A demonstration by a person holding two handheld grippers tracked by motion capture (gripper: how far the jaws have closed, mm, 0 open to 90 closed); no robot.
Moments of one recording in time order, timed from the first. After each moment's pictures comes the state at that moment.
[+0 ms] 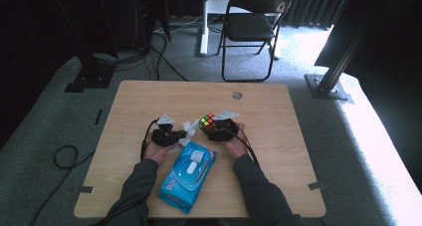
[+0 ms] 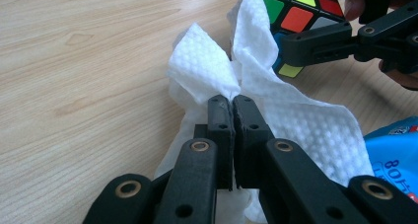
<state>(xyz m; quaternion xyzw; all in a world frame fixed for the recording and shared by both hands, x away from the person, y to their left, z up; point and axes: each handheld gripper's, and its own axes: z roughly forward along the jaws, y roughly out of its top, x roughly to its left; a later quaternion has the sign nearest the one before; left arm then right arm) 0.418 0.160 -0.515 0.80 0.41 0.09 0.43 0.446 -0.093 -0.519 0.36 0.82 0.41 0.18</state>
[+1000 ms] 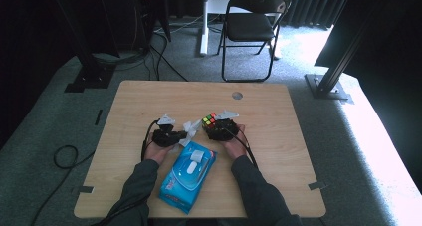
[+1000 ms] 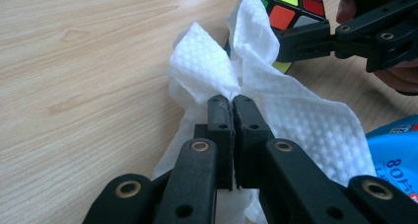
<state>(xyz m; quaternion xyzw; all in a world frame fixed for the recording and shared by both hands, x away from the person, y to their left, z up) 0.418 0.159 -0.517 0.80 0.41 0.08 0.43 0.449 -0.093 -0.526 0.40 0.80 0.39 0.20</state>
